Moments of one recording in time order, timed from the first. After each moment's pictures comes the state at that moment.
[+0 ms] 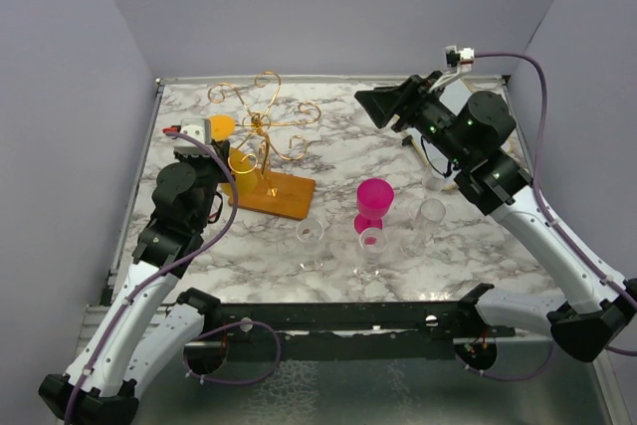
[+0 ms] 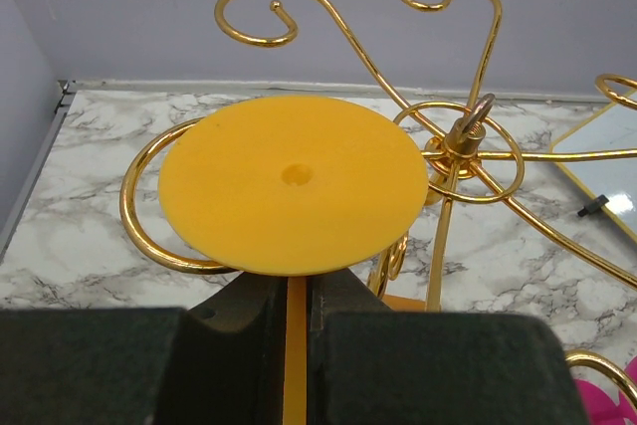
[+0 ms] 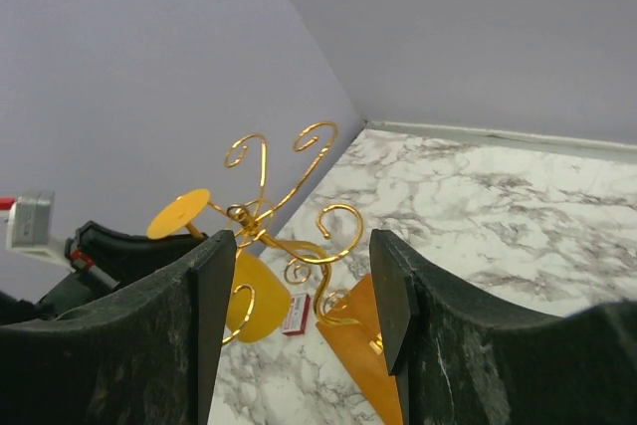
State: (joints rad) left arm -0.39 0.70 0.79 -0.13 -0.29 -0.15; right arm 0.61 1.13 1.25 0.03 -0.05 0.53
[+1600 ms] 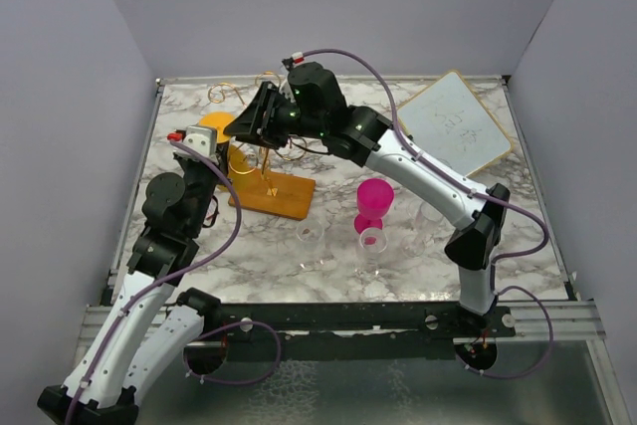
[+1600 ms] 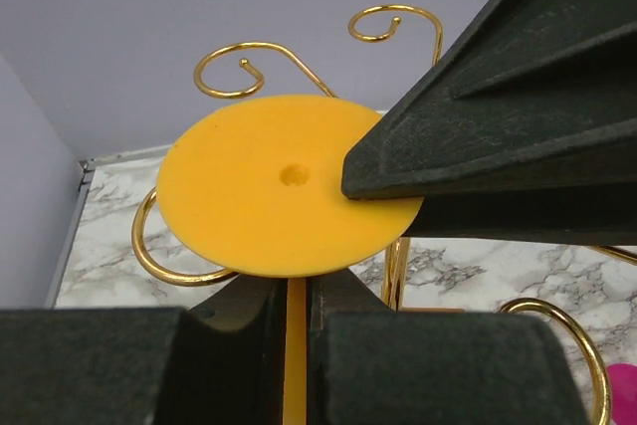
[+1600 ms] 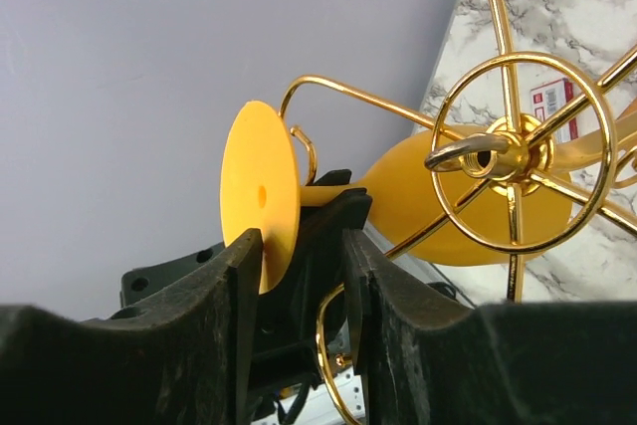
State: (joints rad) left arm -0.39 0.63 0.77 -0.07 -0.18 0.02; right arm 0.95 1.93 2.11 -0.47 -0.18 1.08
